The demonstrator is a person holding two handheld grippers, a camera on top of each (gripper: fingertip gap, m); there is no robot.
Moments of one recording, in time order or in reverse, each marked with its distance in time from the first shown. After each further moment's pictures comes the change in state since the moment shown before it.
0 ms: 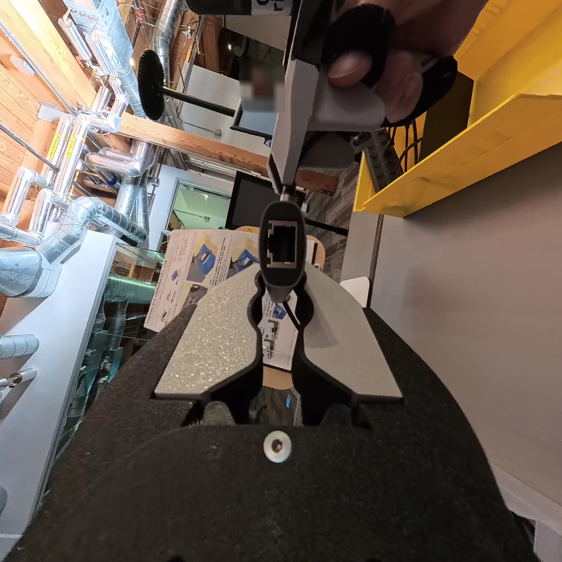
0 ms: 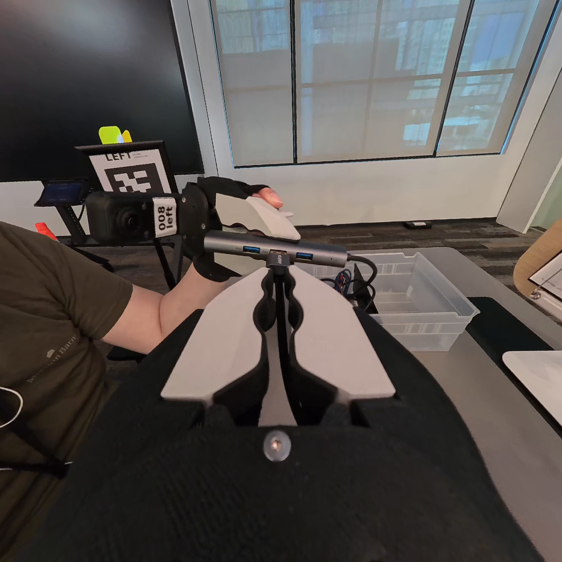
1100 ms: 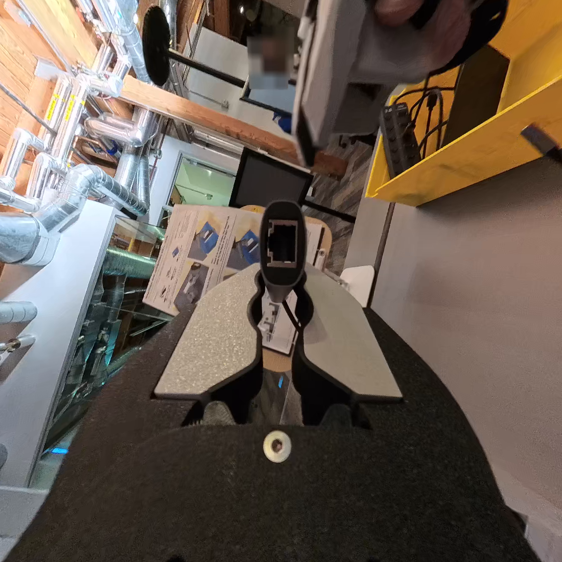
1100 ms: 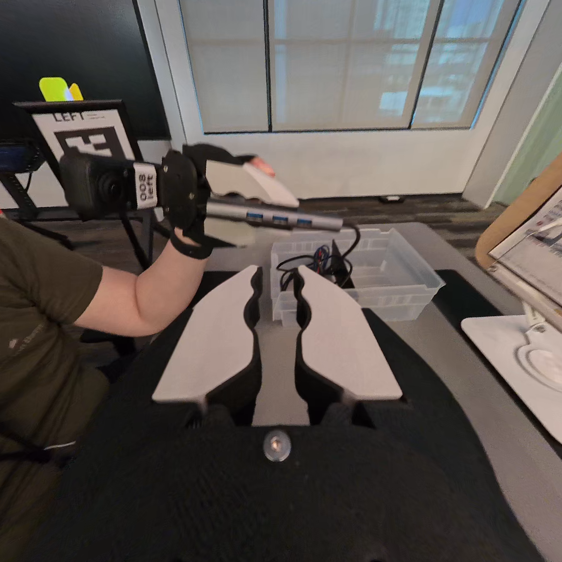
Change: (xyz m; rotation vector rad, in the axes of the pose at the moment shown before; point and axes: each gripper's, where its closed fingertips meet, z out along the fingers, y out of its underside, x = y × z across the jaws) left arm -0.010 0.017 0.003 -0.069 -0.033 -0.057; right arm 0.009 0.009 -0.007 -0.110 0.089 -0.036
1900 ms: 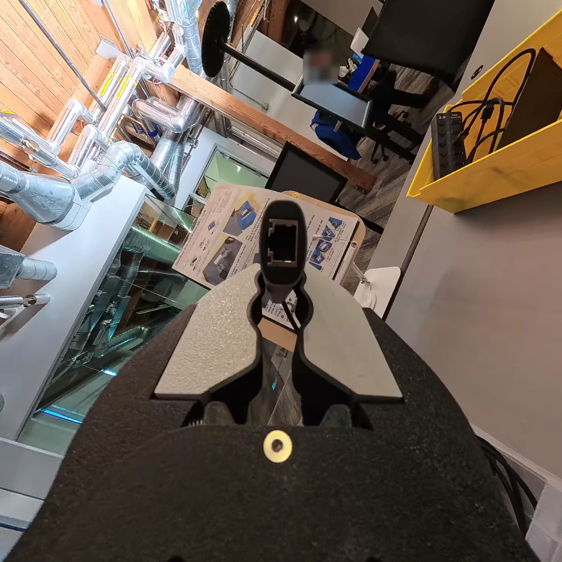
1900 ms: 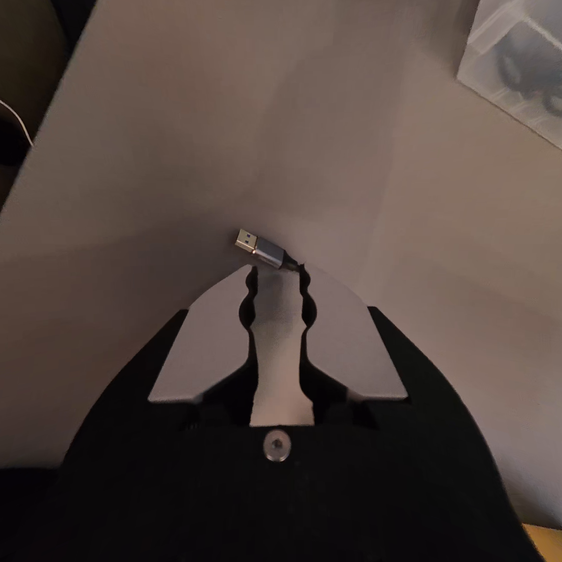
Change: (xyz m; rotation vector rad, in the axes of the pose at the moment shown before) left arm -0.047 0.033 -0.044 0.024 -0.118 -0.119; right arm -0.078 0.262 -0.003 -0.835 -0.218 -0.424
